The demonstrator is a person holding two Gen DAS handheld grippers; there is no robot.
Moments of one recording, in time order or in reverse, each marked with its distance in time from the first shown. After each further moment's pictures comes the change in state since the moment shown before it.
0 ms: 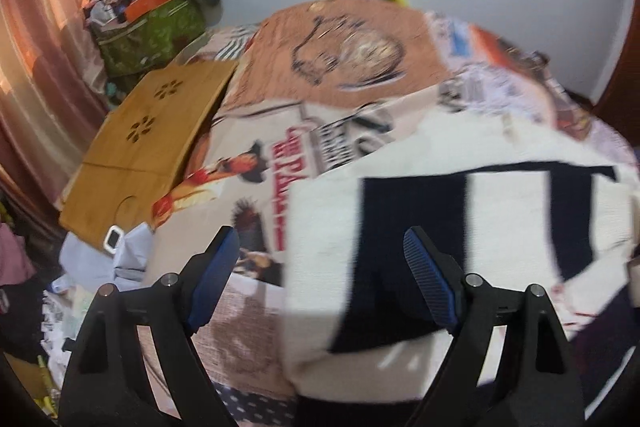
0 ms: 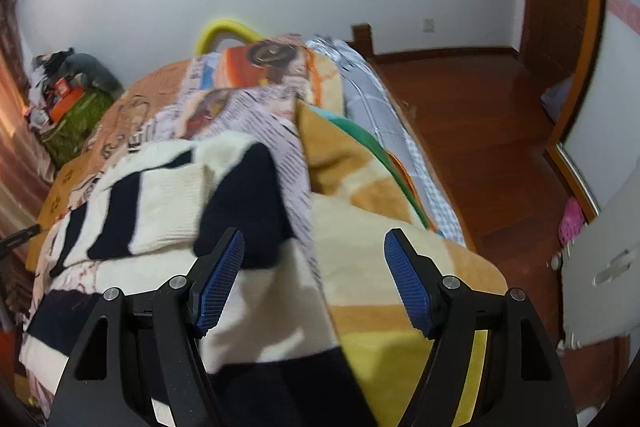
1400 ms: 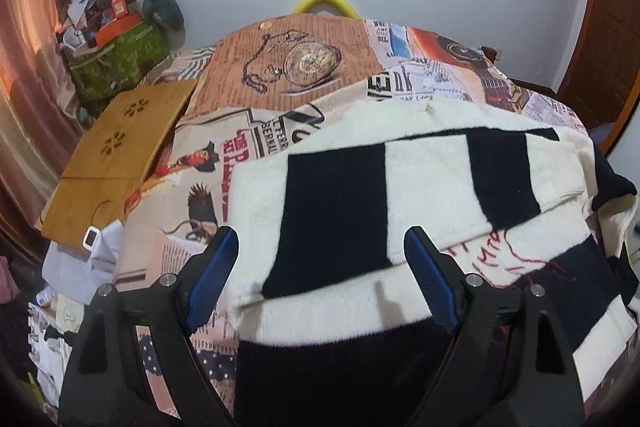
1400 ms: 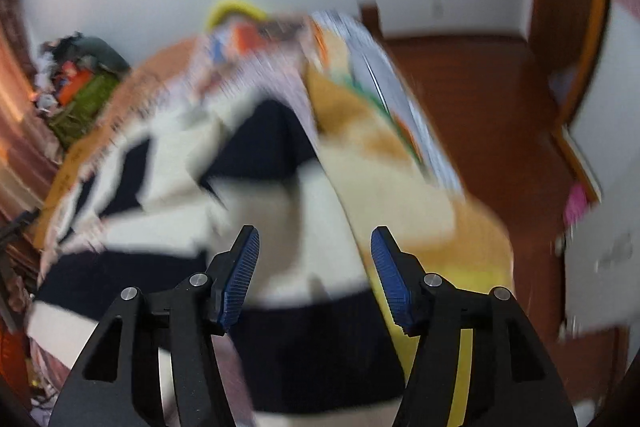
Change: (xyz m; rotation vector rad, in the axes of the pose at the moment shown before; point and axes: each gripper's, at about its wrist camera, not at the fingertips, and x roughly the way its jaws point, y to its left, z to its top) left arm -0.041 -0.032 -0.052 0.075 -0.056 -0.096; right arm 0.012 -0.011 -0.056 0.019 0.128 0.024
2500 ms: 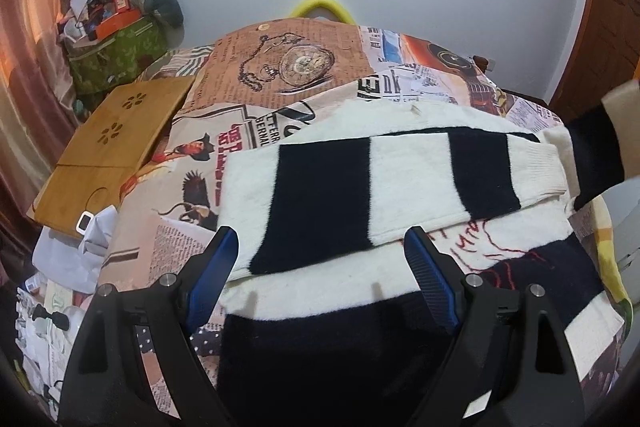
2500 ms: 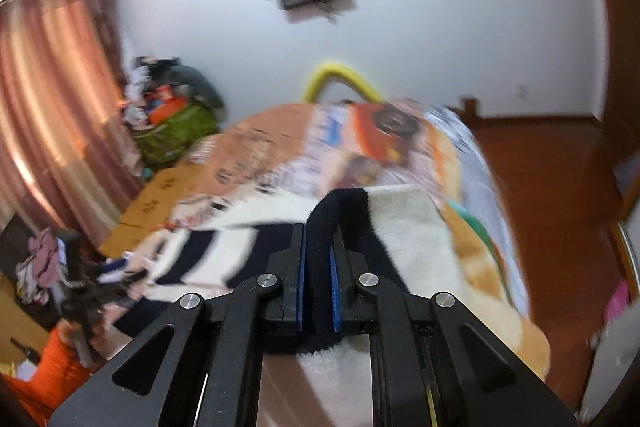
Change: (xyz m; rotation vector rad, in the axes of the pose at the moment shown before) left arm -0.020 0.000 -0.016 -0.036 -0.030 -0.039; right arm -0.098 0.140 0.083 -0.305 -0.325 0.318
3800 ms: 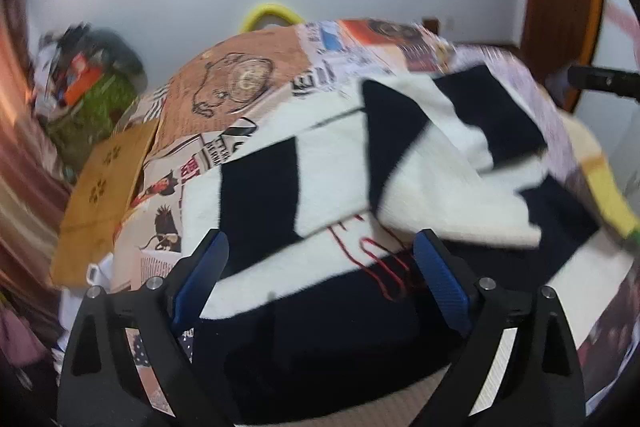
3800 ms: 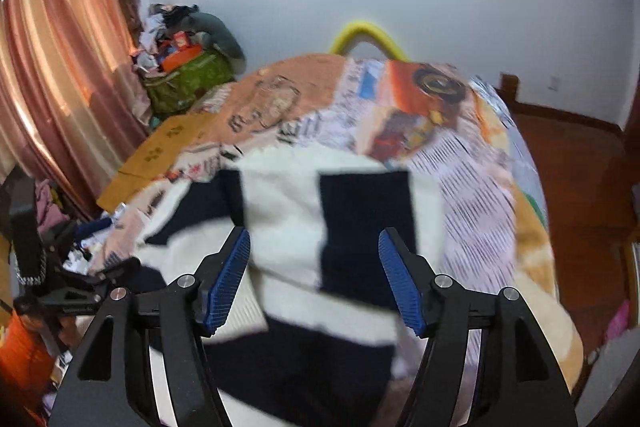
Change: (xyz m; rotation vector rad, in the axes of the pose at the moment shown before) left arm -0.012 -0.091 -0.014 0.311 0.019 0.015; right arm 0.061 -0.003 -0.059 -0.029 0.180 -0.005
